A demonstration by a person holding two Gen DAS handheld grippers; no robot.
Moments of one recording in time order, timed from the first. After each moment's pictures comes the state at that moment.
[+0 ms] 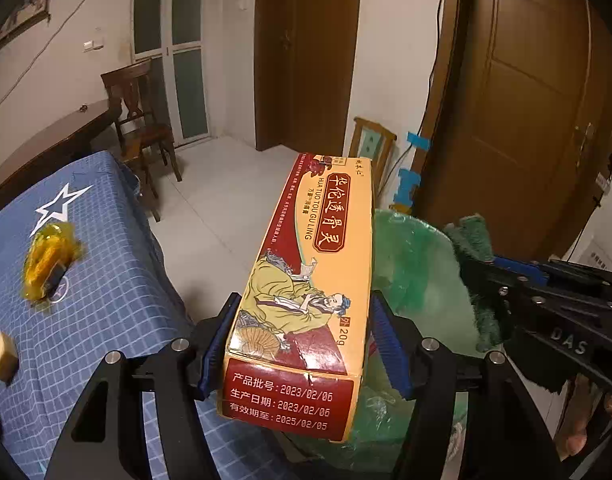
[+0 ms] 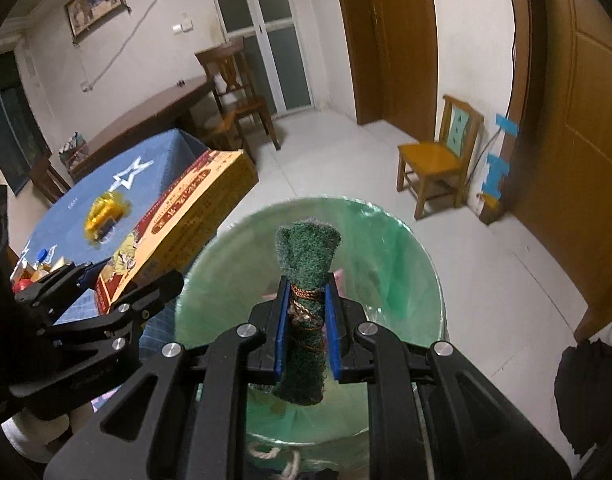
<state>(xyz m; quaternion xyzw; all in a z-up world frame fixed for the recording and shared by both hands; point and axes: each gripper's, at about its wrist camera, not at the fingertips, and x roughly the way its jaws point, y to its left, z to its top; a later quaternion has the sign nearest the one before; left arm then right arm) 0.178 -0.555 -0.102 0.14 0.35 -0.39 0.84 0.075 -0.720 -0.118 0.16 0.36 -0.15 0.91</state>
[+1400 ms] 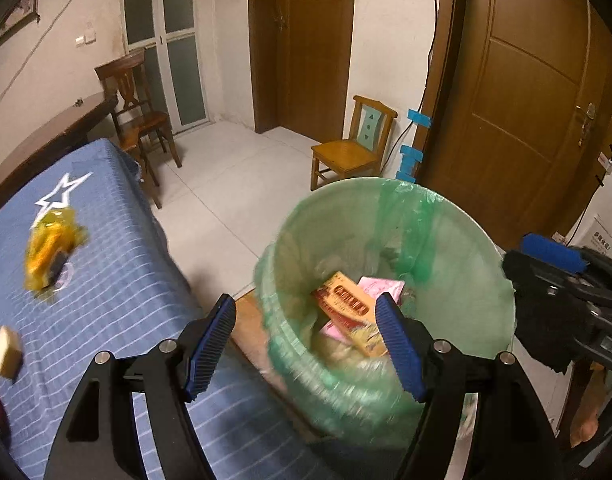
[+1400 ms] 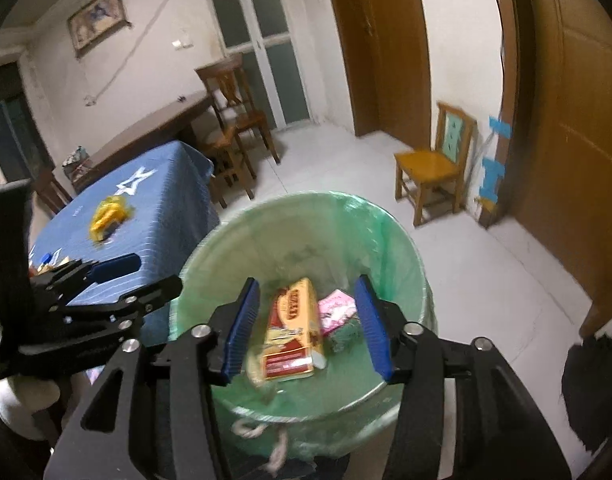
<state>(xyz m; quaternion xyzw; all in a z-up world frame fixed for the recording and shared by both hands) 0.181 -0.516 -0.118 0.16 0.37 -0.38 0.83 0.035 -0.706 -0.114 0.15 0.31 -0.15 0.93</state>
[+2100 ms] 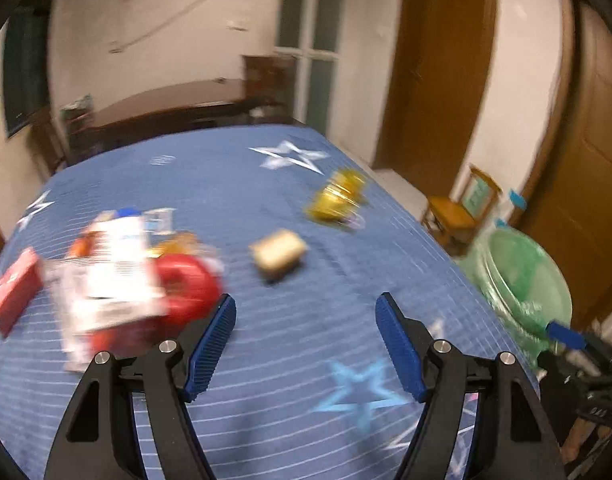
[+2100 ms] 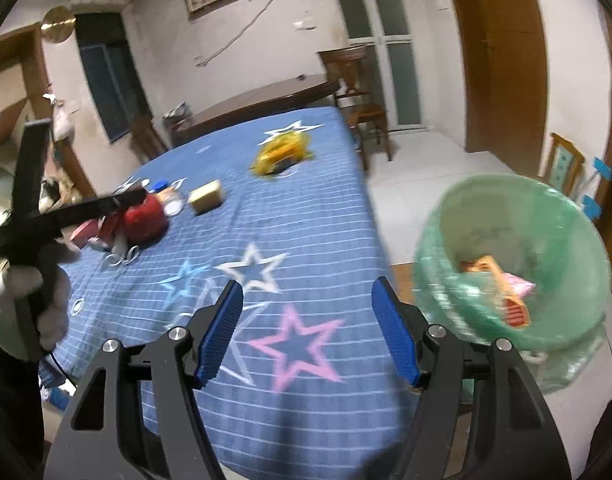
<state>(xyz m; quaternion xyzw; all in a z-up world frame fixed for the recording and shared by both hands) 0.206 -0.173 -0.048 0.03 0.34 -0.21 0.91 0.060 -0.520 -0.125 0.11 0.32 0.04 0.94</state>
